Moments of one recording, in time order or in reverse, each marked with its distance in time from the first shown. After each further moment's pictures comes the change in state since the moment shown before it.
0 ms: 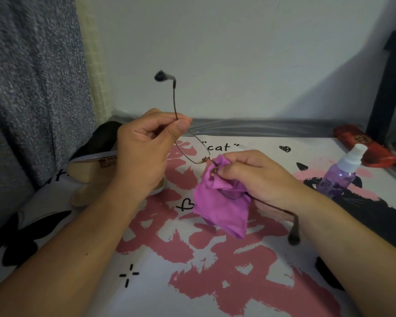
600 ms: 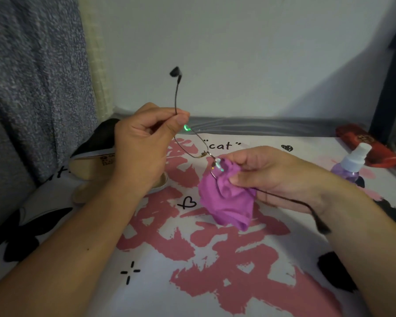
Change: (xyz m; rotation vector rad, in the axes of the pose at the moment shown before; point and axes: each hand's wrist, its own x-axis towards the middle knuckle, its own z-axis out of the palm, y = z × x) left_hand 0.002 -0.001 -0.001 0.061 0.042 0.054; right_hand -0.002 0.000 -0.026 0.169 -0.240 0.114
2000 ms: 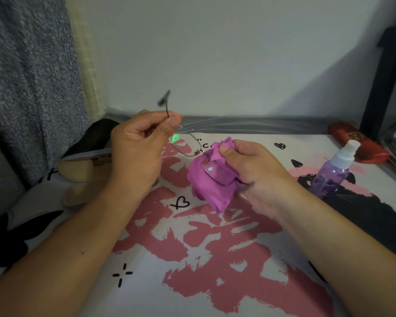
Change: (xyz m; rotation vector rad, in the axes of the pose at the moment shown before) left_hand -0.005 -0.004 0.005 -0.044 0.048 -0.137; right_hand 0.020 0.011 0.027 0.080 0.570 -0.100
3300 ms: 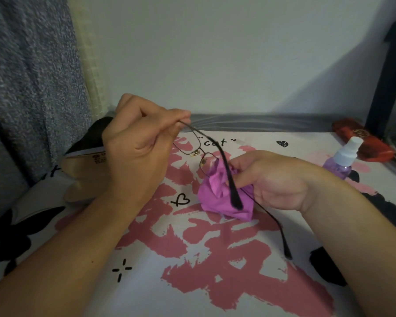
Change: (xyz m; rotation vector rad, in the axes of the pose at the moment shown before) left_hand -0.012 0.023 -0.005 0.379 -0.040 0.615; right_hand -0.003 -0.016 -0.027 -0.116 -0.385 0.375
